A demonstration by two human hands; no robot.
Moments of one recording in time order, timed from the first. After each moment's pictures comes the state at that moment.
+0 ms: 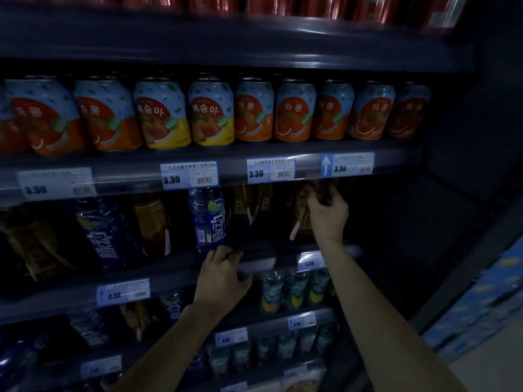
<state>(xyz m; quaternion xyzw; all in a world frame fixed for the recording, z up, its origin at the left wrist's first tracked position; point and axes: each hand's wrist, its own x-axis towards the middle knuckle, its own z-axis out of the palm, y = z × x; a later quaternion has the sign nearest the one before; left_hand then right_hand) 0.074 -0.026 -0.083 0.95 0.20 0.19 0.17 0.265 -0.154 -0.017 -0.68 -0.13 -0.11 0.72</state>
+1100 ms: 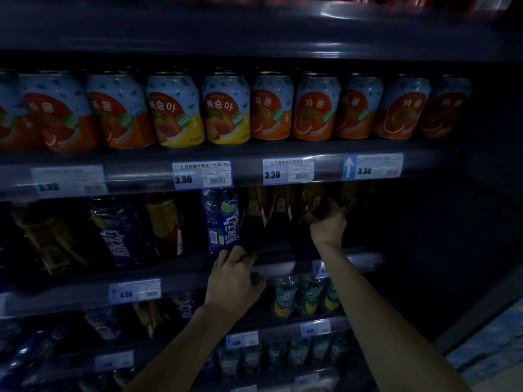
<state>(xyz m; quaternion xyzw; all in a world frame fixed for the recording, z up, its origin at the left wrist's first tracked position) 0.077 -0.025 -0.082 0.95 0.21 0.18 0.13 0.290 -0.121 -0.061 -0.81 -0.16 -0.12 0.55</state>
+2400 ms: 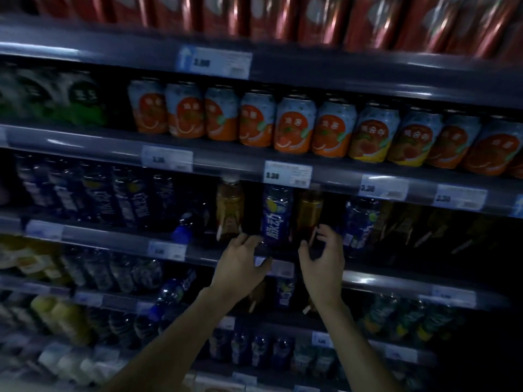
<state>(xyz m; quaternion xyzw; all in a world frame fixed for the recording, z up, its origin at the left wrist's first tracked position) -0.123 0.124 -0.048 0.88 0.30 0.27 0.25 0.014 0.016 -0.058 -0.74 -0.35 -0.12 0.56</state>
